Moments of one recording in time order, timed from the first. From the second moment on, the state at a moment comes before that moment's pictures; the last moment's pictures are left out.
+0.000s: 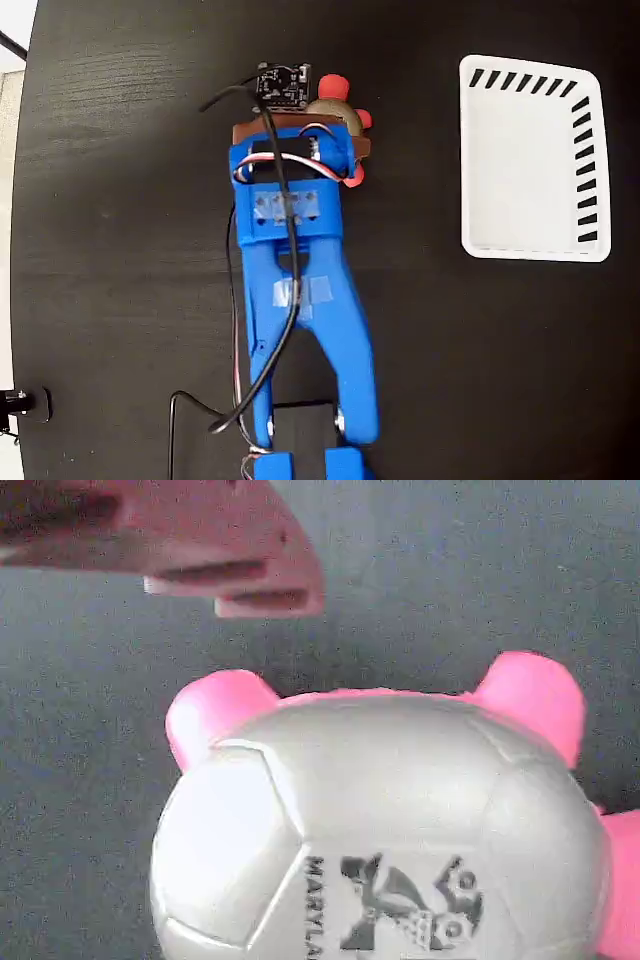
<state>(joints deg) 0.4 67.3 79.0 64.6 93.3</state>
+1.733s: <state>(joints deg) 1.8 65.0 79.8 60.6 91.1</state>
